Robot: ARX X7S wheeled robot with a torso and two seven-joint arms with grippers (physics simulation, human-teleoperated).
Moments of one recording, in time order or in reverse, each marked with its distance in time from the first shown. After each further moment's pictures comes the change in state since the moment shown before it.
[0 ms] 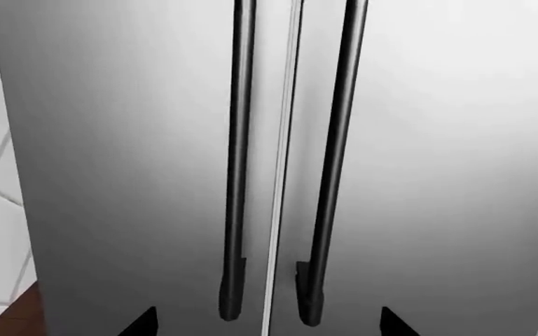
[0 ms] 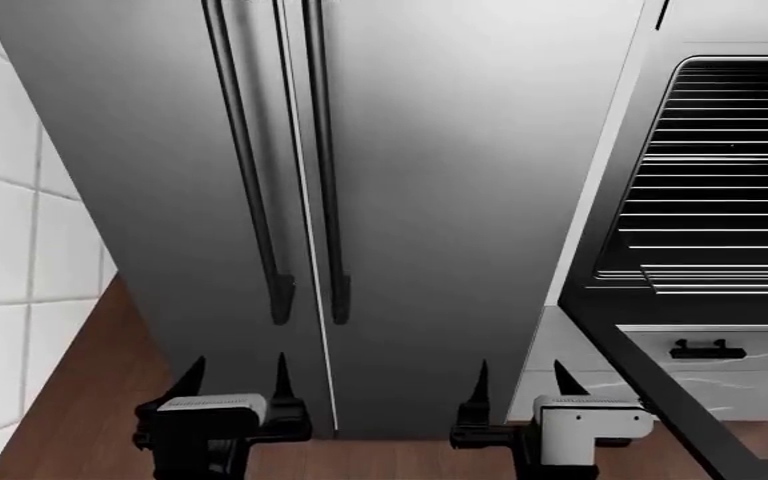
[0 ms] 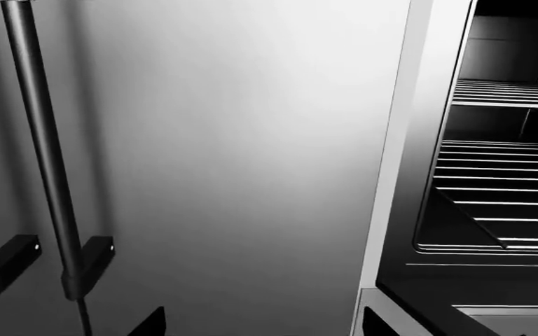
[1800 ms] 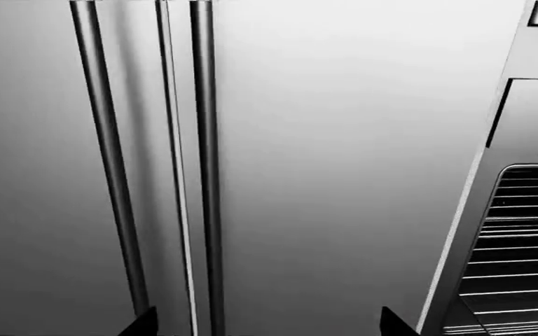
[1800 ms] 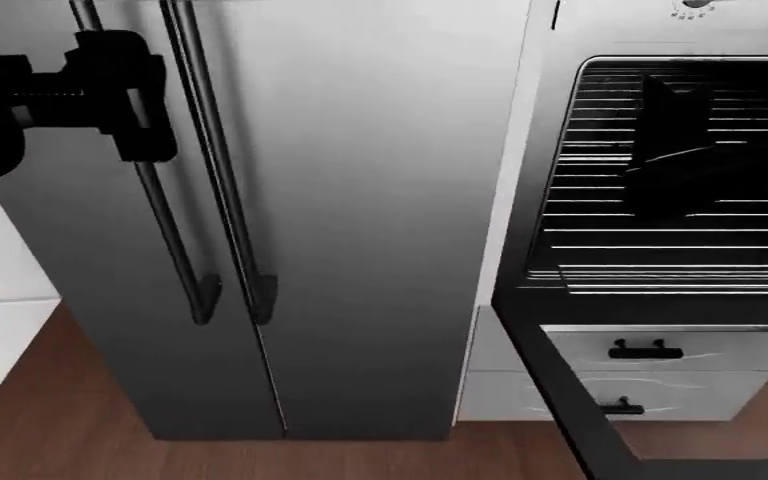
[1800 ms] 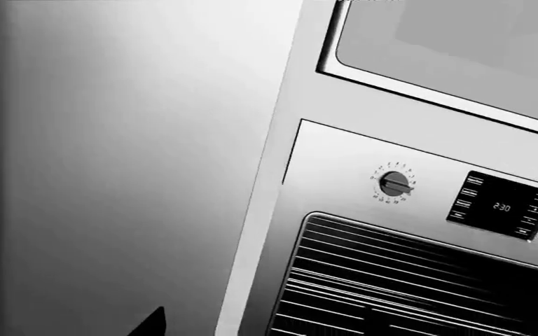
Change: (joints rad) left arm -1.413 -0.641 0.131 0.250 -2.105 -1.223 -1.394; right arm 1.426 0.758 -0.147 -0.464 2.167 1.265 1.307
